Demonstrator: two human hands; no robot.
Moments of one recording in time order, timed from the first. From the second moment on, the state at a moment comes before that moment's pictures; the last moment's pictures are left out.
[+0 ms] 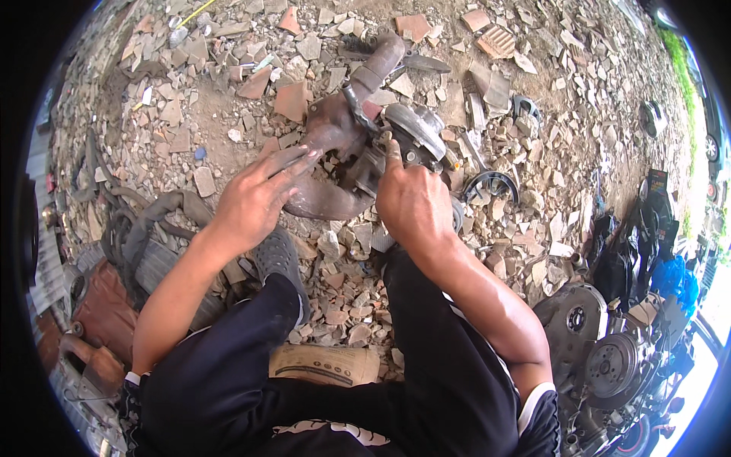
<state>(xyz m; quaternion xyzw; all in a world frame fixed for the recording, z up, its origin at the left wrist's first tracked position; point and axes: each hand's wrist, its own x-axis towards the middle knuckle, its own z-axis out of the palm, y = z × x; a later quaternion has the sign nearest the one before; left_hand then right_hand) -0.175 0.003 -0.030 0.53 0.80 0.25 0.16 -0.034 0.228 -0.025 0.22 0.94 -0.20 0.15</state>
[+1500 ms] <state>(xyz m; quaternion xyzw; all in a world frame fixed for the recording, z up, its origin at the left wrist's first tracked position) -0.176 0.008 -0.026 0.48 0.79 0.29 0.23 -0.026 0.249 -0.030 0.12 0.98 -0.18 0.06</state>
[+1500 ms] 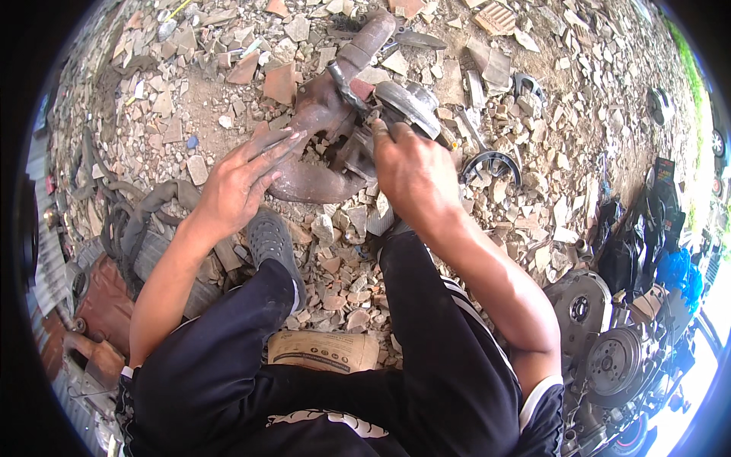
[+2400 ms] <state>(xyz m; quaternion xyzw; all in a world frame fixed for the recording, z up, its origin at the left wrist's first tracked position) -0.178 0.006 -0.032 0.50 0.79 0.30 0.20 -0.029 0.301 -0.025 0.09 0.96 -0.26 -0.04</state>
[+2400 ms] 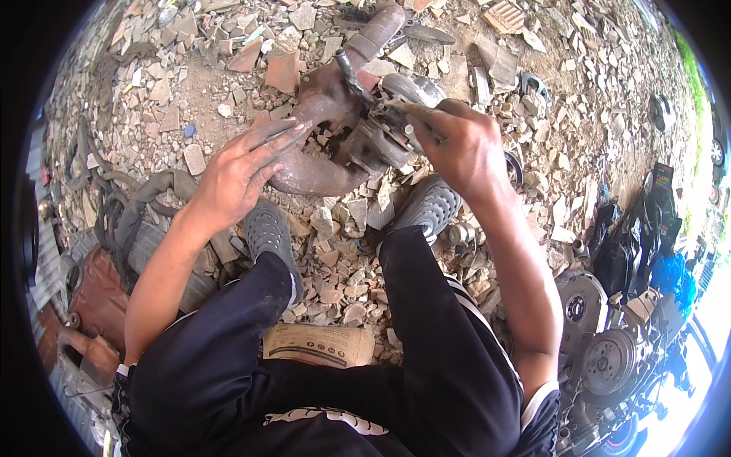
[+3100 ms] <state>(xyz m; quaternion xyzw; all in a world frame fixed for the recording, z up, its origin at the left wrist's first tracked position) -0.178 0.004 -0.029 0.48 0.79 0.30 0.25 -0.071 0.296 -0.022 0.15 0.95 -0.28 0.08</state>
